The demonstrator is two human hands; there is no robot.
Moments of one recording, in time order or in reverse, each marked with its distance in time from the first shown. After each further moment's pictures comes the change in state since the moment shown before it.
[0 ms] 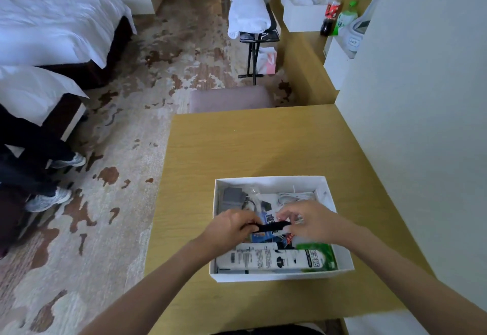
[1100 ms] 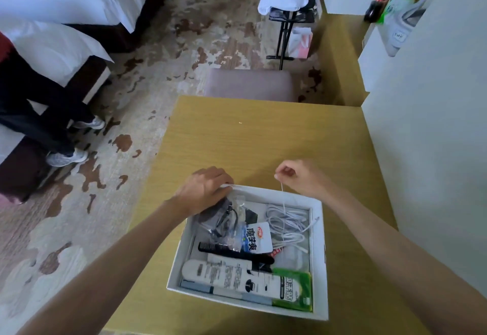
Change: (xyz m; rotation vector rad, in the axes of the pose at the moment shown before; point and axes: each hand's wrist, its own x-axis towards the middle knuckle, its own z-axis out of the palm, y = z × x) left_hand 0.079 -0.047 -0.035 0.303 0.283 0.087; right_hand 0.122 0.074 -0.084 -0.057 0.102 -0.059
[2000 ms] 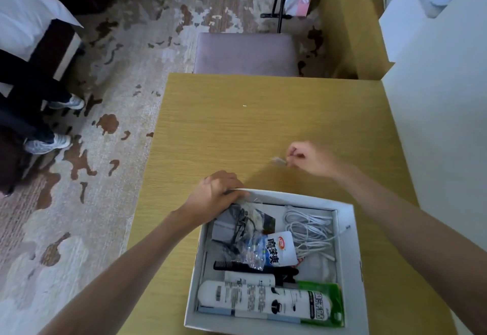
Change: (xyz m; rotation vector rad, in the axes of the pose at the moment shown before) left_hand 0.010 -0.031 0.020 -0.449 -0.159 -0.203; right_hand 0.077 0.030 0.012 -0.030 -0.145 0.197
